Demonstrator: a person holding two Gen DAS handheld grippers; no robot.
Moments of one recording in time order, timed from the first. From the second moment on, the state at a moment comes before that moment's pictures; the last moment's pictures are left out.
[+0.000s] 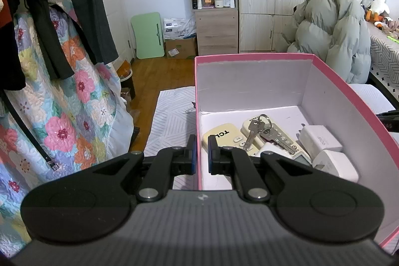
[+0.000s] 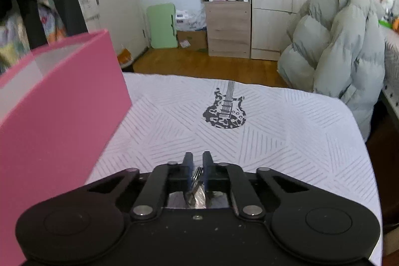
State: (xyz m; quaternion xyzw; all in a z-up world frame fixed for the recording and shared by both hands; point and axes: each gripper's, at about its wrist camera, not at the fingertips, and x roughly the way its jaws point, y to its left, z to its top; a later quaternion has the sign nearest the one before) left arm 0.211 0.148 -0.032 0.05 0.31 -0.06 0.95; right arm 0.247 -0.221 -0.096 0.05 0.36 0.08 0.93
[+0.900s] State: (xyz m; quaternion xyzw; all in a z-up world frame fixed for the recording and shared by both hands) left arm 0.211 0.149 -0.031 0.05 0.31 -0.05 0.95; right arm 0.201 -0.197 -0.071 0.02 0.30 0.10 0.95
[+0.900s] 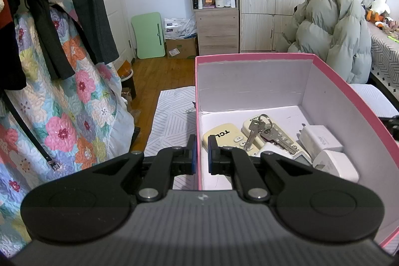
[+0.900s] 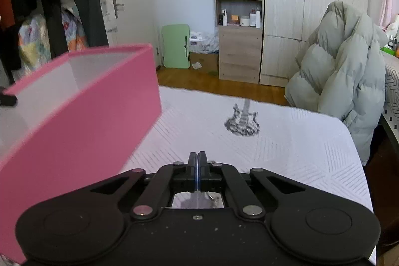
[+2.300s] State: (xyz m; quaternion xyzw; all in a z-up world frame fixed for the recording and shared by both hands) left arm 0.211 0.150 -0.031 0.05 0.31 -0.05 0.95; right arm 0.179 -0.180 0.002 0.05 0.20 0.15 0.97
